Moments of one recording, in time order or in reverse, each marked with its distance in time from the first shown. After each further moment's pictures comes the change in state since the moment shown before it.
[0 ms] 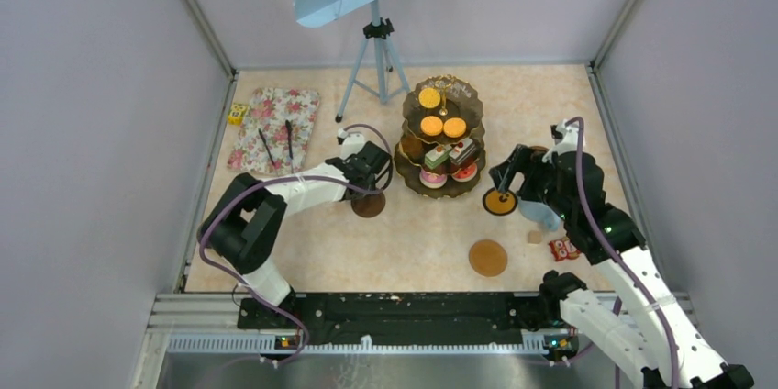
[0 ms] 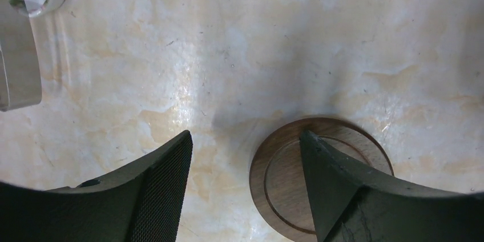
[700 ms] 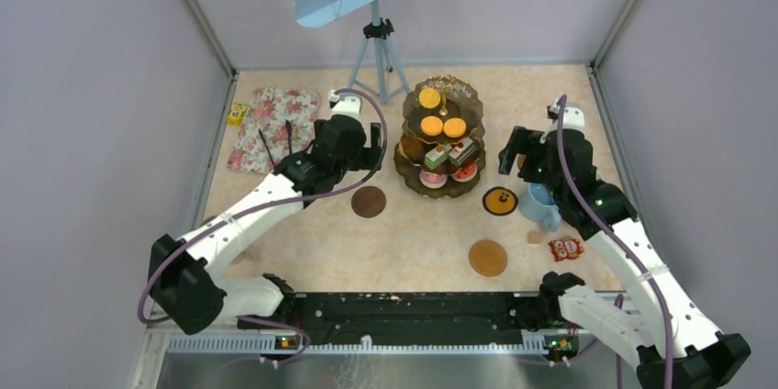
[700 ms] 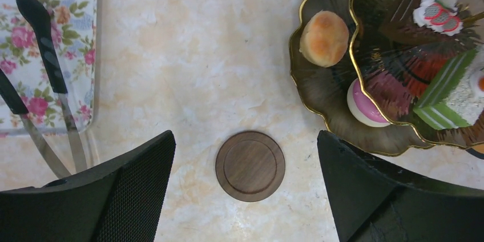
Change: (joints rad) left arm 0.006 -0.375 0.109 0.034 0.185 0.298; right arm 0.000 0.164 0.112 -0.016 0.181 -0.102
